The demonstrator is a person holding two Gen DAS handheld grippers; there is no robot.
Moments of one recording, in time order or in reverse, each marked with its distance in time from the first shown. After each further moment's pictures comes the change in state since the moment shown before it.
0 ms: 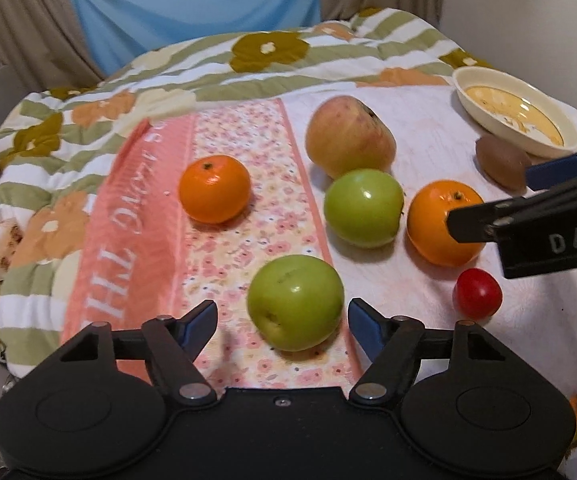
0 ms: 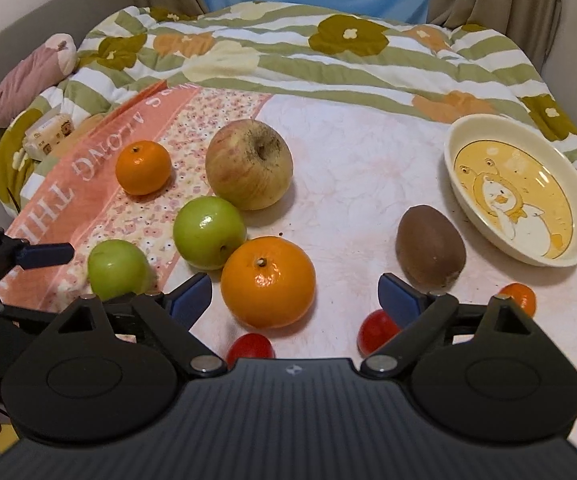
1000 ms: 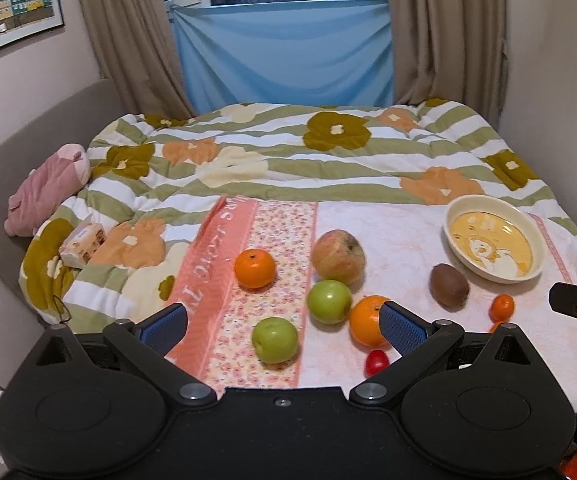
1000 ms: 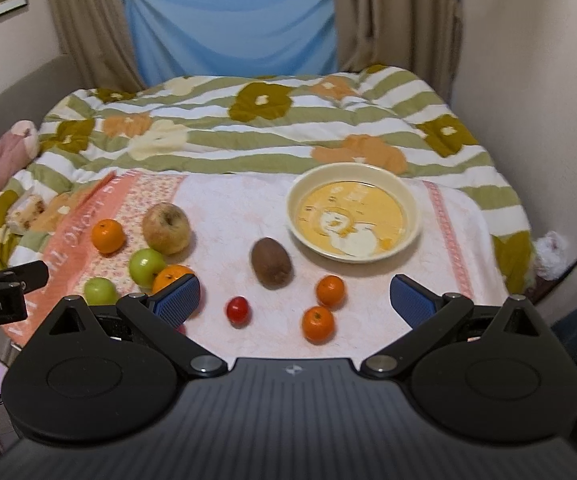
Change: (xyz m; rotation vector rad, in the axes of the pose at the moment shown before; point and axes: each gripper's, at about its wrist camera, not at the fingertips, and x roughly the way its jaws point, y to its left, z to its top) left arm -0.170 -0.052 0.038 -0.244 -0.157 0.201; right arm -0.187 -0.097 -0.024 0.141 -0.160 -0.086
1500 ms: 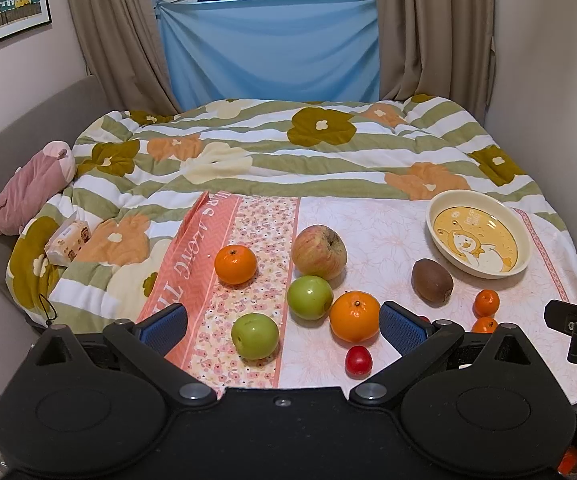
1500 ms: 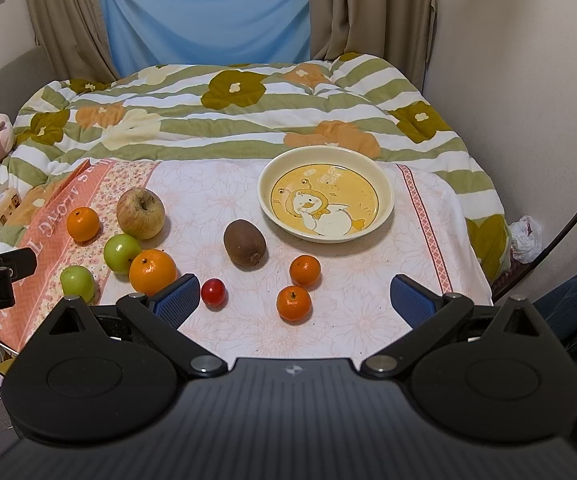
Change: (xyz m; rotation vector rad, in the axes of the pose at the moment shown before) left arm -0.001 -0.009 0.001 0.007 0.015 -0.055; right arm -0.011 -0.003 -0.017 0.030 0.025 -0.134
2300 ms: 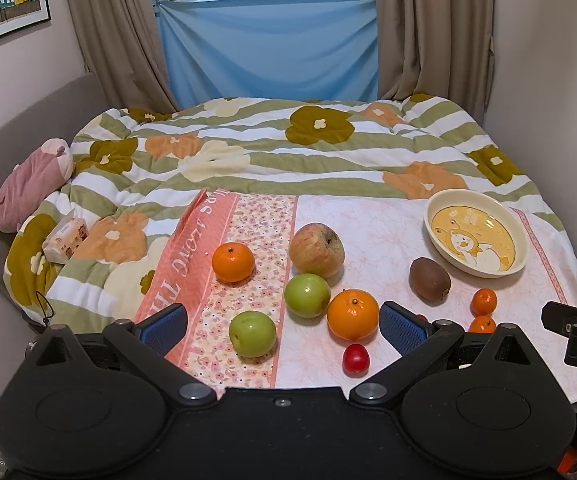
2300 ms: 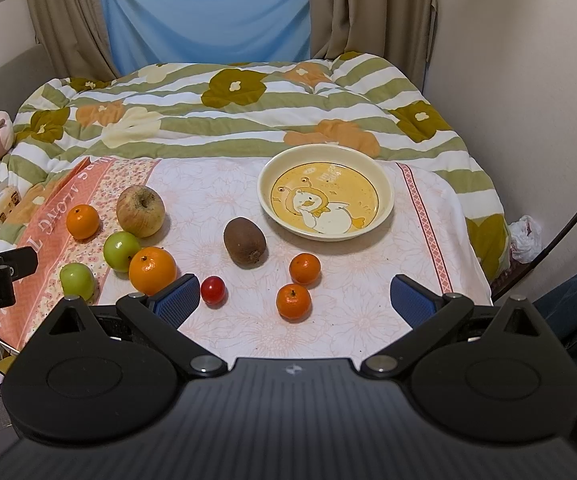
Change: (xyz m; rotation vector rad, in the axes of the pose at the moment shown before) left arm 0.002 -0.003 -0.003 -0.004 0.000 -0.005; right arm 0.000 -0.001 0.000 0.001 0.001 0.000
